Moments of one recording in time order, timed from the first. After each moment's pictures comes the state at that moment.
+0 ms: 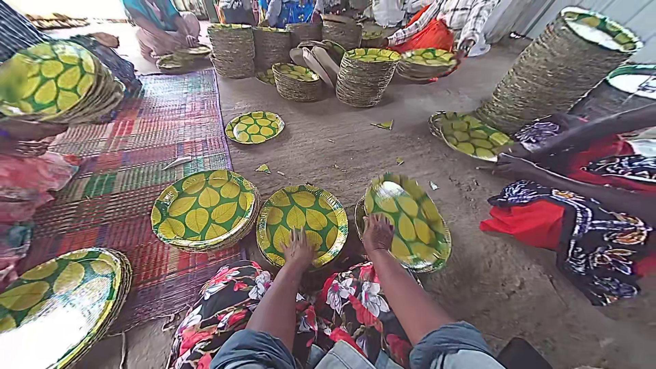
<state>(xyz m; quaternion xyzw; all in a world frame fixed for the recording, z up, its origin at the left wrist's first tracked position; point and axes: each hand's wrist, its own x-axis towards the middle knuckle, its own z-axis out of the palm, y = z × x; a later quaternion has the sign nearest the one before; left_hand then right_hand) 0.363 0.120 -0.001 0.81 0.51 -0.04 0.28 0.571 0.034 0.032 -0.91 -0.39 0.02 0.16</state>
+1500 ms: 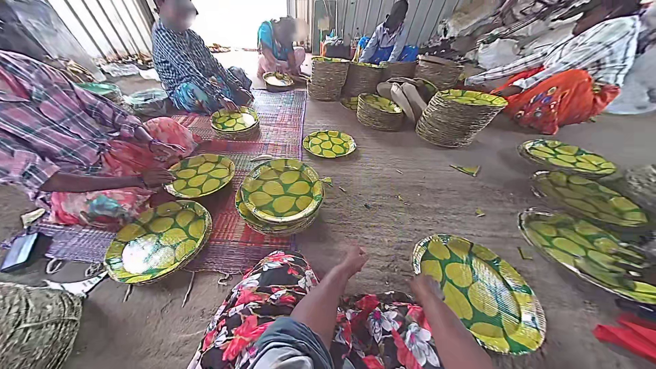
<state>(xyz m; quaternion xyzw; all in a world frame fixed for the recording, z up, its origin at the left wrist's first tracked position) 0.368 0.121 0.024 0.62 0.48 0.08 0.62 0.571 0.036 0.008 -0.91 -0.34 0.23 -0.05</state>
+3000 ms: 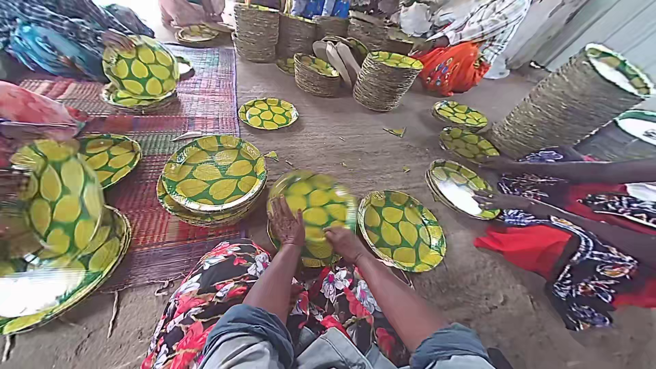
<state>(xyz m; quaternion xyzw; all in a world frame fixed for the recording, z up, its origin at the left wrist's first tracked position) 0.362 0.125 0.007 0.71 0.59 0.32 0.20 0.529 0.032 0.016 -0.65 -0.74 0.15 0.04</state>
